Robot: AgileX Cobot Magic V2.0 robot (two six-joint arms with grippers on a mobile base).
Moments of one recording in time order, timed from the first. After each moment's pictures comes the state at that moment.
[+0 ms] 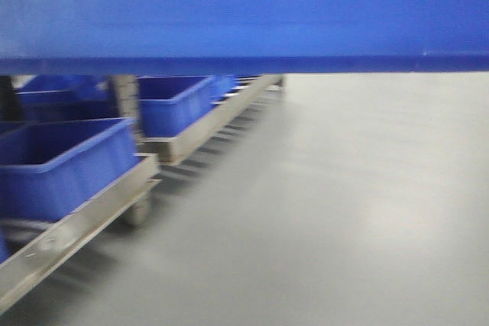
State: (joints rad) left arm -0.78 1.35 -1.60 0.68 1.25 -0.81; right arm 0.95 1.28 -1.51 -0.57 1.20 0.78
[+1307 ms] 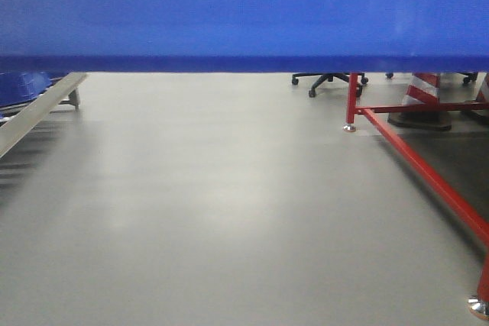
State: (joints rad) left arm -0.78 1.35 -1.60 0.70 1.25 -0.80; right arm 0.95 1.28 -1.51 -0.57 1.20 0.78
